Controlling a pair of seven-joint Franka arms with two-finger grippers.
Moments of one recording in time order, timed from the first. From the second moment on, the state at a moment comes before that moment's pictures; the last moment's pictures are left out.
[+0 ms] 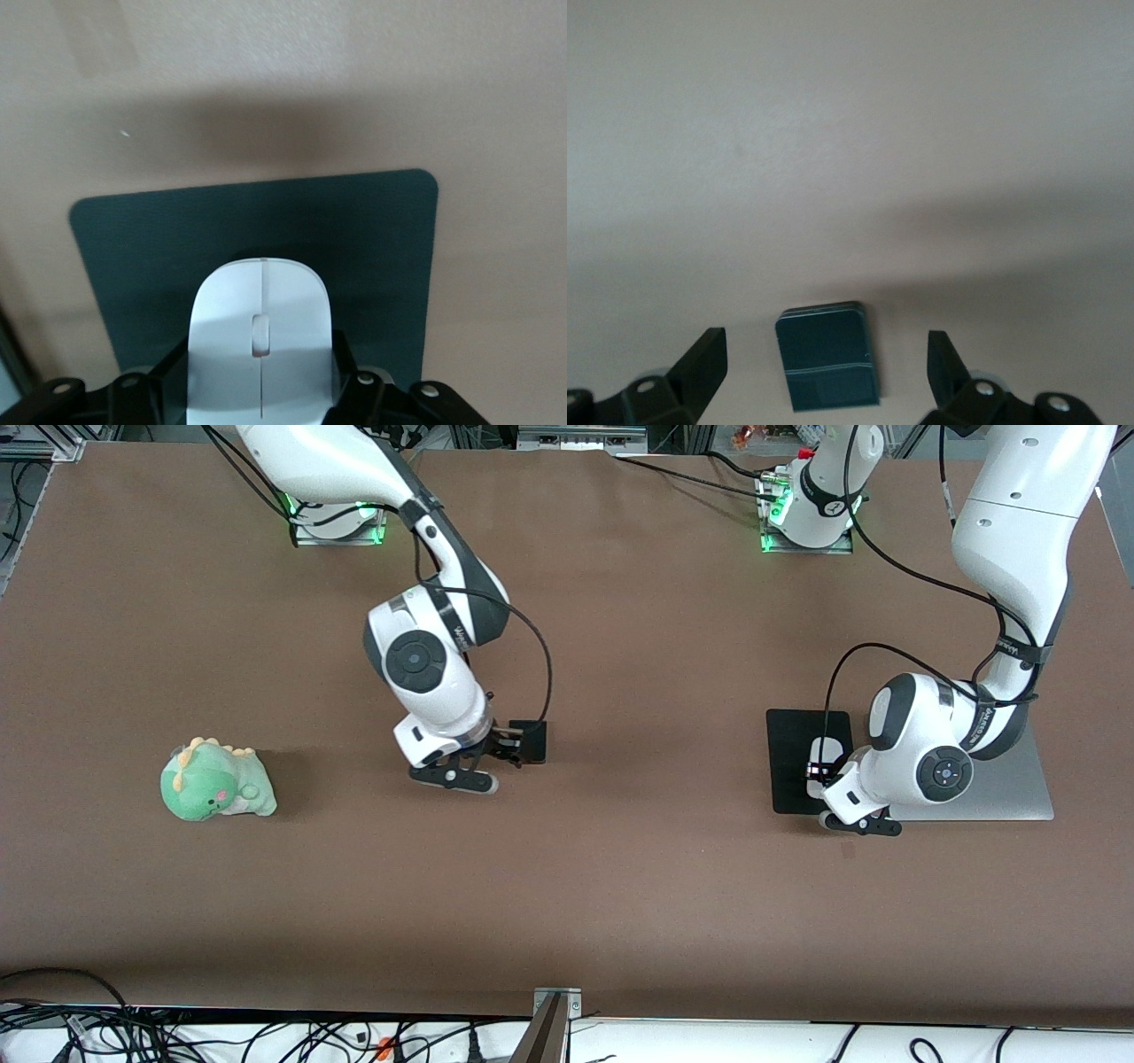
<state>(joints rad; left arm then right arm) 0.16 0.66 -0.26 -1.77 0.13 2.13 -0.07 0.64 0.64 -0.05 -1.55 0.12 2.29 0.70</state>
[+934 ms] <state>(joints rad) 0.15 0.56 -0.27 -1.79 0.13 2.17 -0.07 0.76 0.71 -0.06 -1.77 0.11 2.61 0.70</state>
